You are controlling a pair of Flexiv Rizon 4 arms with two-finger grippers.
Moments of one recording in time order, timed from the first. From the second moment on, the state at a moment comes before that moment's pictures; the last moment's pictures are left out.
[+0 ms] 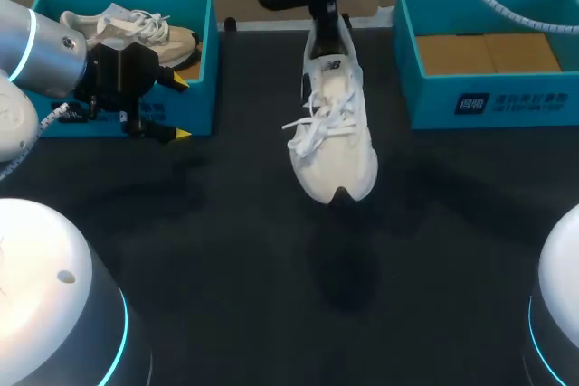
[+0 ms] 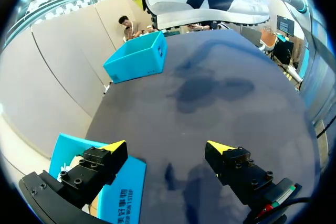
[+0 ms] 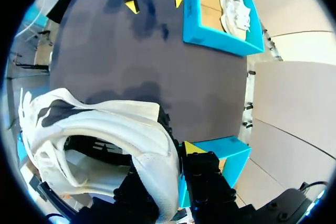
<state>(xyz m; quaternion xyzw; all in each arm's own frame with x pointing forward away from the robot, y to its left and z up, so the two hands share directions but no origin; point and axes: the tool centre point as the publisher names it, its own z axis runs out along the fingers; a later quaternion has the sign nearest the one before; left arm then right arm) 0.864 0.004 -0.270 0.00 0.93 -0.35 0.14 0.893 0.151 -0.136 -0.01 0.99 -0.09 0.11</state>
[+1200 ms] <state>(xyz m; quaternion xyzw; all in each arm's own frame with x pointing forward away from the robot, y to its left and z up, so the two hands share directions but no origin) 0.864 0.004 -0.270 0.00 0.93 -0.35 0.14 0.957 0.049 -0.133 -0.05 0.99 -0.09 0.10</state>
